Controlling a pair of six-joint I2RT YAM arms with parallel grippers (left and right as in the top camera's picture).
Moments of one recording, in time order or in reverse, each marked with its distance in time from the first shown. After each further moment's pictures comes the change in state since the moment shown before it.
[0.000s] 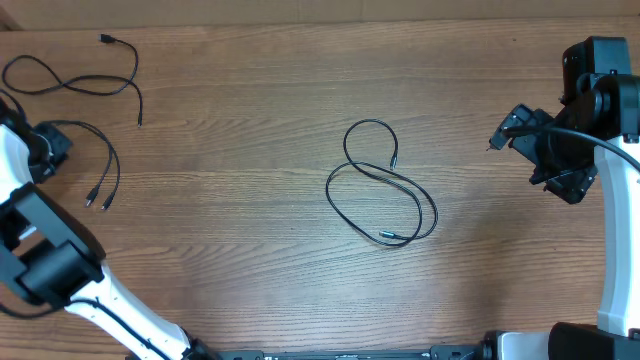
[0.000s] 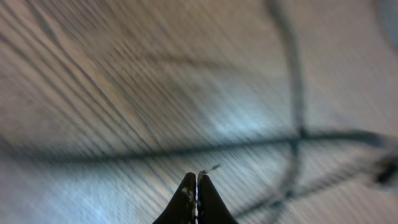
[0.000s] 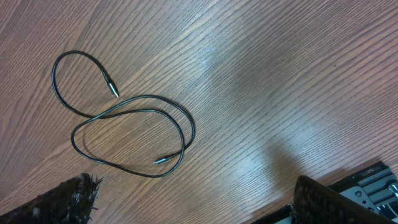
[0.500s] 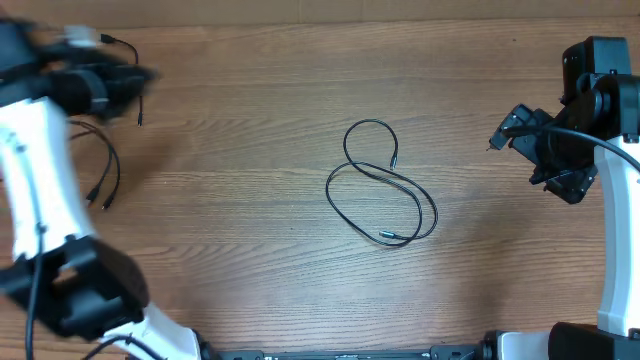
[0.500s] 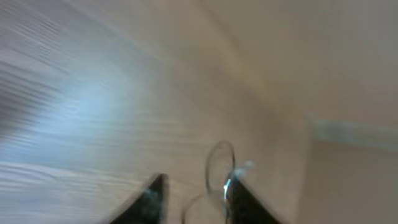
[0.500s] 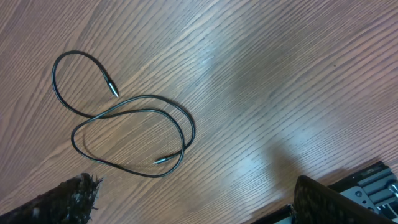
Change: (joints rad) left arm -0.355 -0.299 0.040 -0.258 0.688 -0.088; right arm 0.000 0.000 0.000 0.000 0.000 0.000
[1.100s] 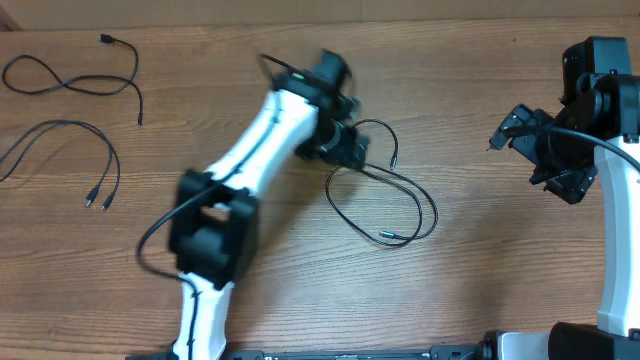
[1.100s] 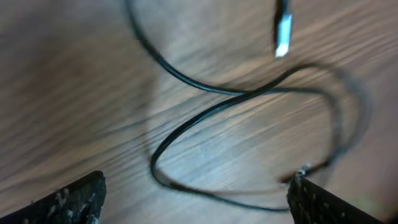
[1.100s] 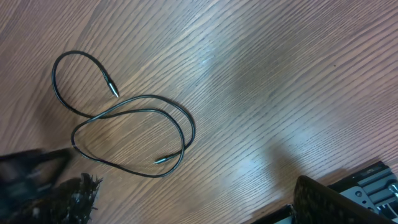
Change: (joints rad) left arm -0.819 0.330 -0.001 -0.028 -0.491 0.249; right arm 0.000 0.000 0.000 0.000 0.000 0.000
